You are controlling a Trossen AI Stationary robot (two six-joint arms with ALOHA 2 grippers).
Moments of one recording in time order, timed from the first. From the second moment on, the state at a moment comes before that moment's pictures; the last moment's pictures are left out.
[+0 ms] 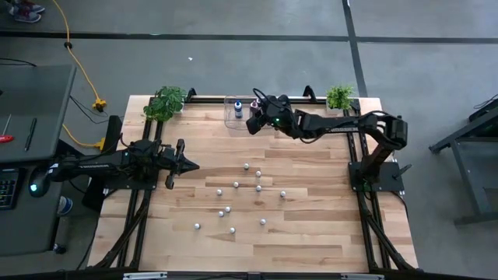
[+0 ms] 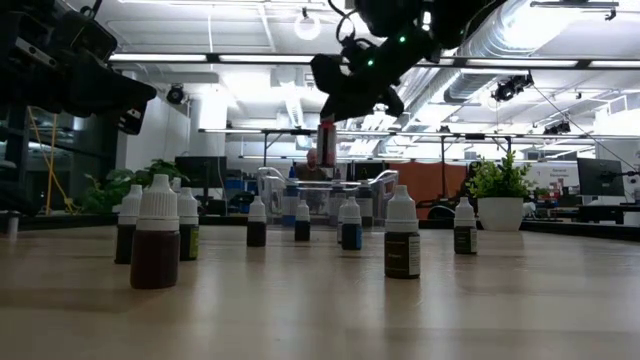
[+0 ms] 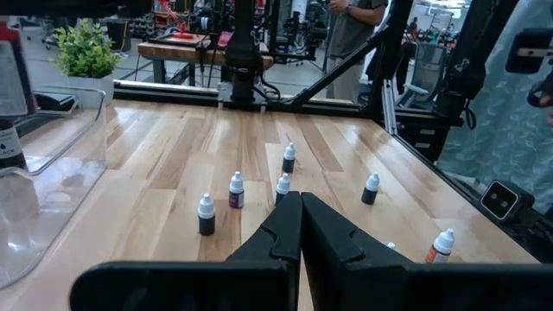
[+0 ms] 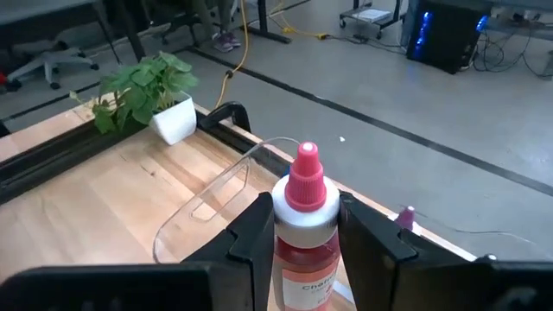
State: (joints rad) left arm 0.11 0.14 0.02 0.05 0.24 -0.08; right arm -0.28 1.70 1.16 0.15 0.50 0.32
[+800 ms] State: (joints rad) left arm 0.11 0.14 0.02 0.05 0.24 -0.08; right arm -0.33 1.95 1.31 0.12 0.59 0.50
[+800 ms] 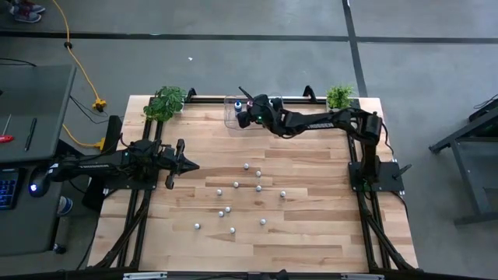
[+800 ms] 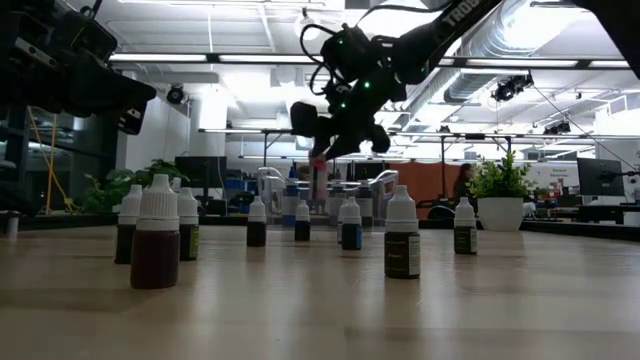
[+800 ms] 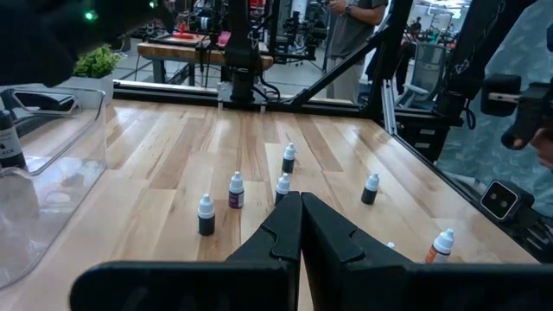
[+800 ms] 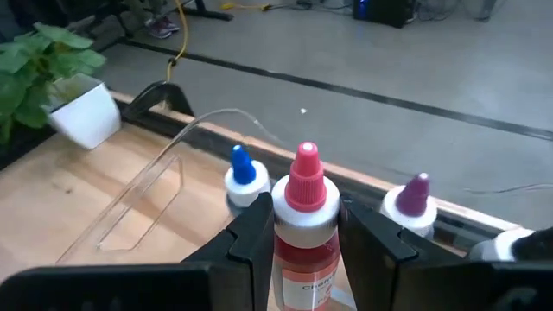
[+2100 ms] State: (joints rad) left arm 0.11 0.14 0.02 0.05 0.24 -0.08; right arm -0.34 2.03 1.31 0.17 0.67 0.53
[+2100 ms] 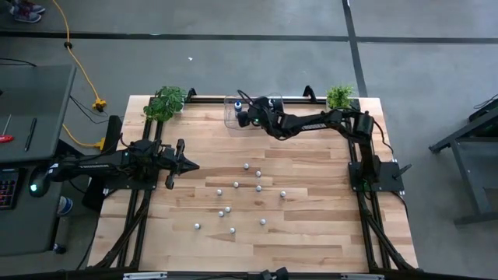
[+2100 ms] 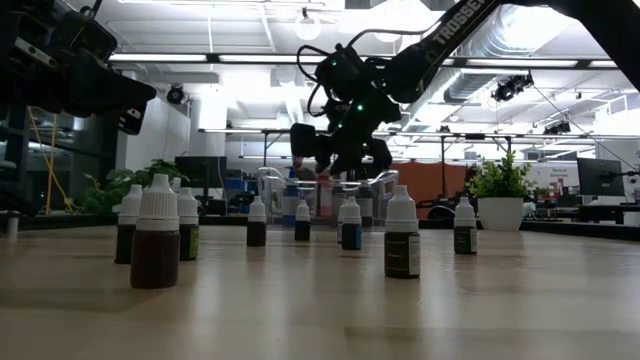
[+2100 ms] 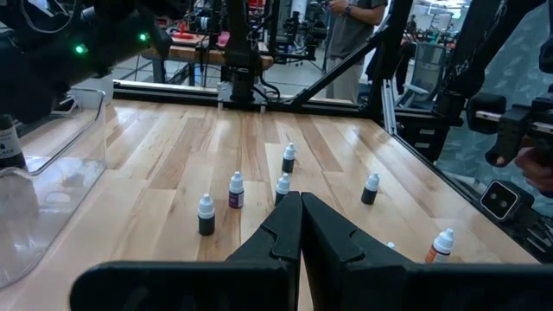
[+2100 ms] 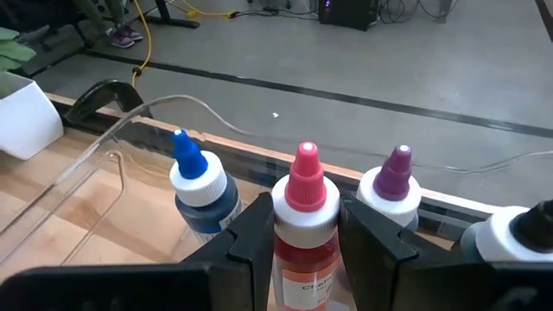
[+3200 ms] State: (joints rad) left arm 0.11 0.14 0.02 0.05 0.23 -0.08; right arm -0.39 2.12 1.46 0.04 0.59 0.51
